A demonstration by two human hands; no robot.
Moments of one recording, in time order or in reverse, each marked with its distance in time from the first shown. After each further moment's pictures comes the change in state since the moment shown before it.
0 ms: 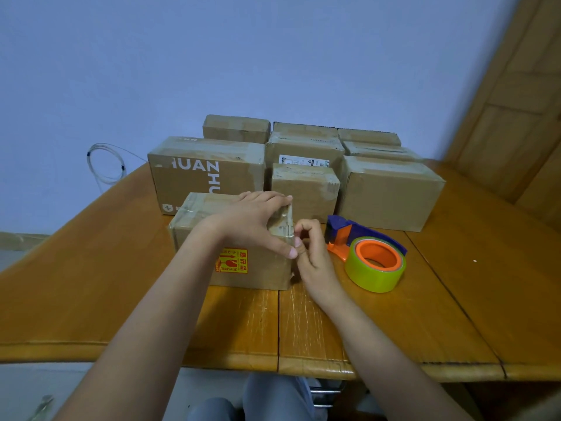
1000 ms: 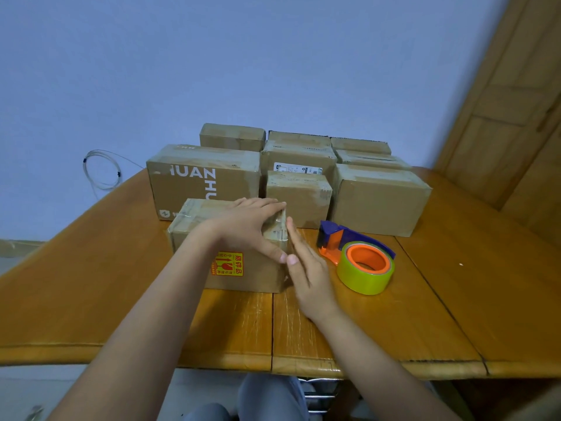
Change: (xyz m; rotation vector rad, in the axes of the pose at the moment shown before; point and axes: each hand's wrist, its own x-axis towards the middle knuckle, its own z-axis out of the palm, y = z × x) left_hand 0.000 0.000 -0.002 0.008 -0.016 -0.009; right_hand -0.020 -0.011 -0.002 -0.092 -0.053 0.077
